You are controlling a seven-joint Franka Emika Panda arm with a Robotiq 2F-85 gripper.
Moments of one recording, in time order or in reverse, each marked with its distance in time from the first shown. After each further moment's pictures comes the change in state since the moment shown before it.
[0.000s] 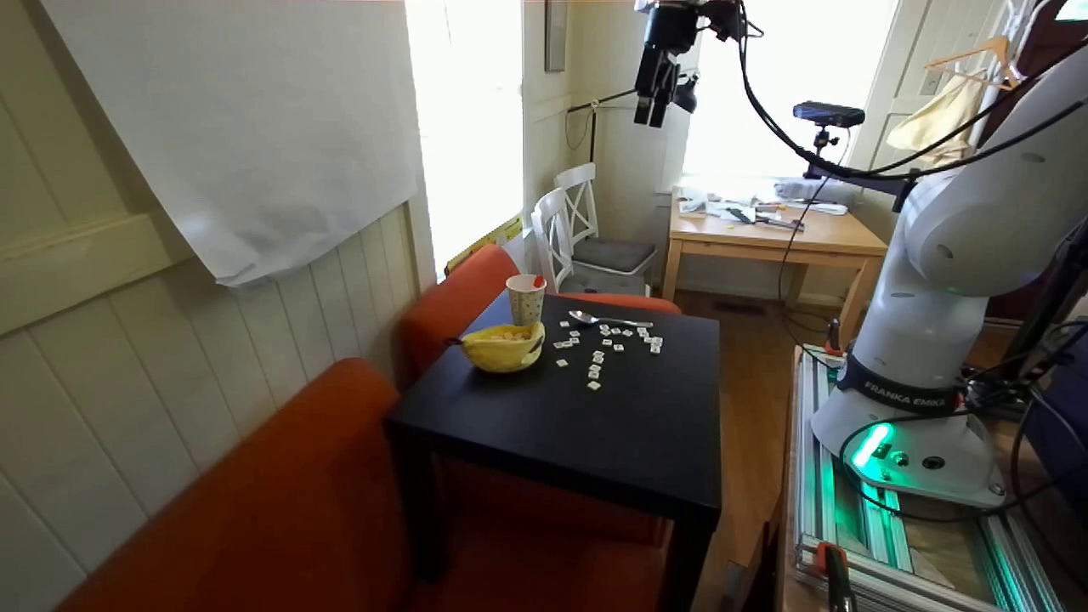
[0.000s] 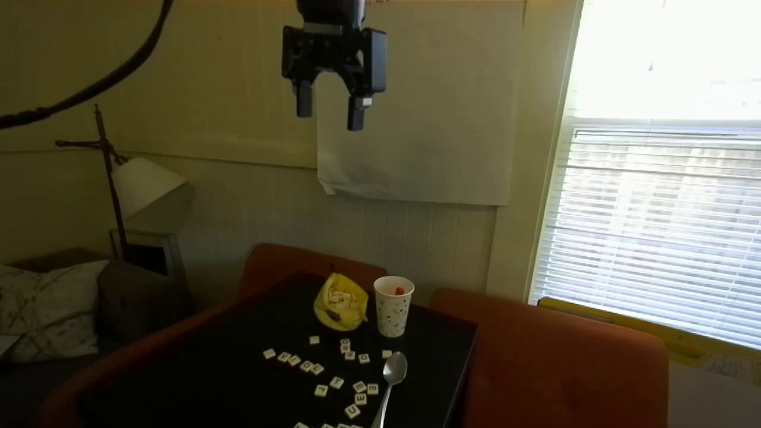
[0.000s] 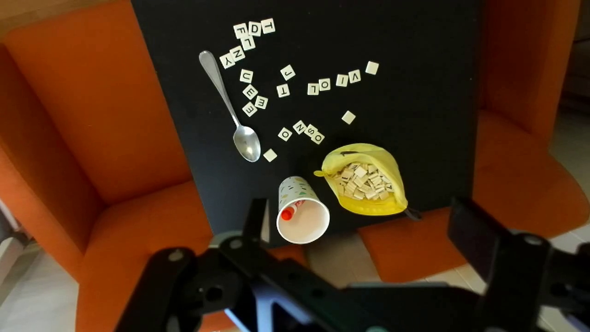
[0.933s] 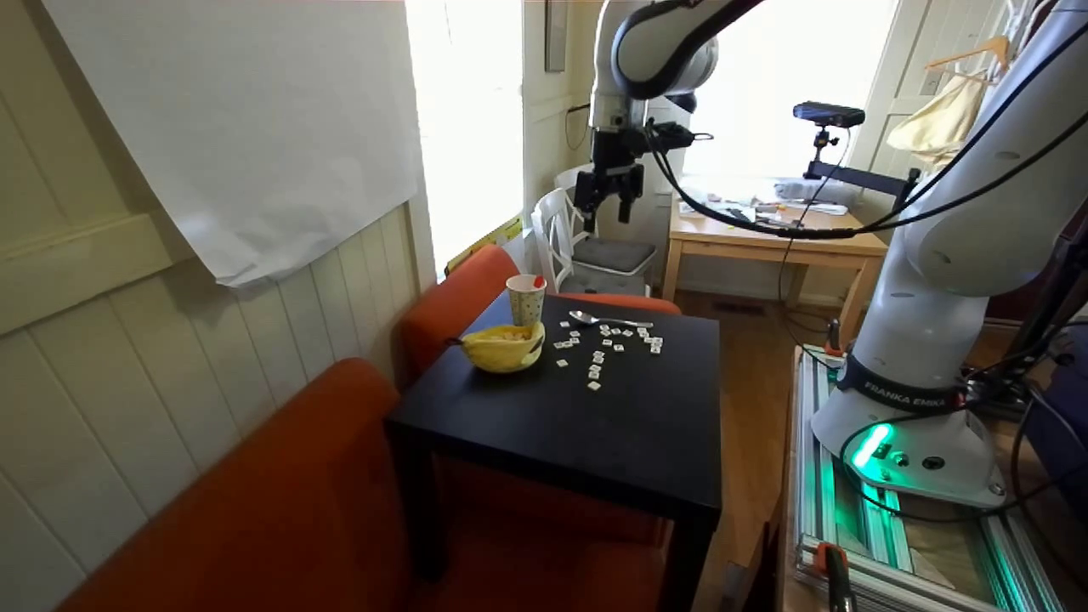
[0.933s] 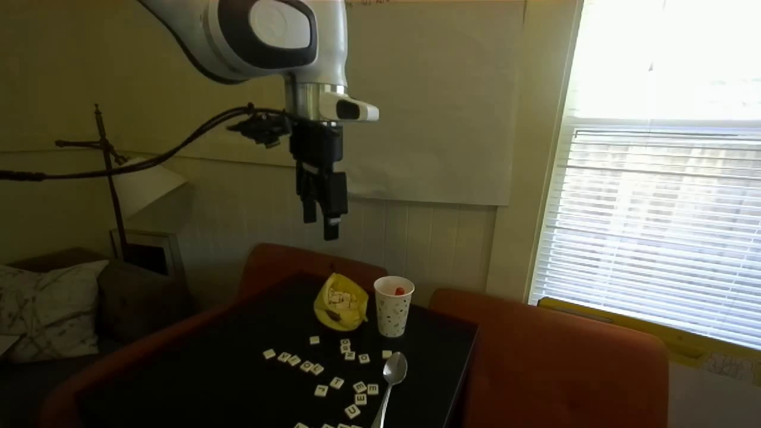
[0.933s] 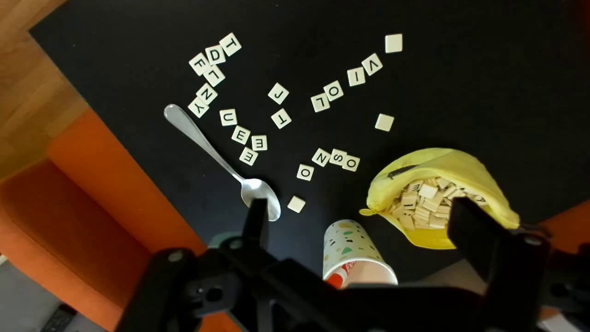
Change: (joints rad) arm -0.012 0.203 0.202 -0.252 -0.073 0.425 0.557
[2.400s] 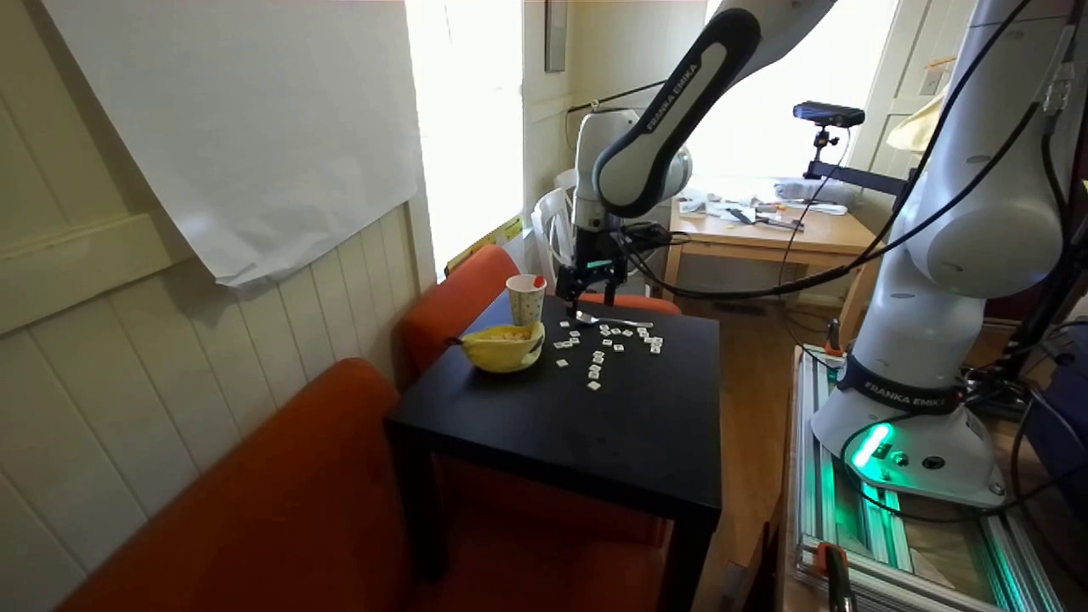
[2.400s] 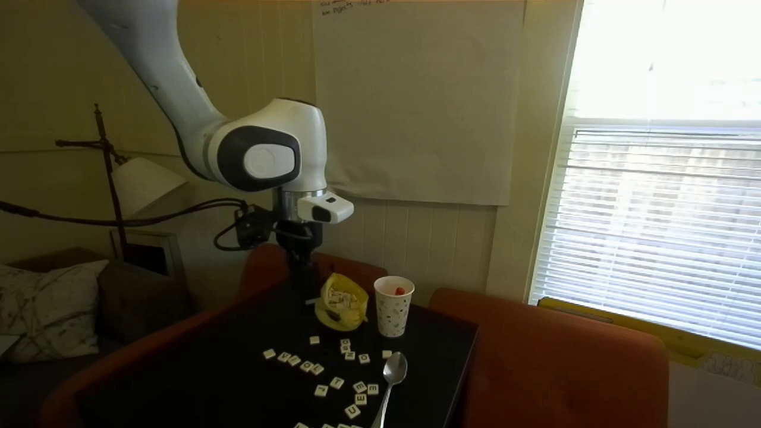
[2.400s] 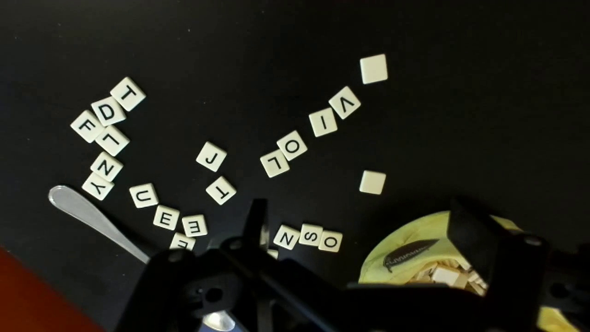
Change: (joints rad) arm 0.069 0.284 0.041 -0.123 0.065 0.395 0.133
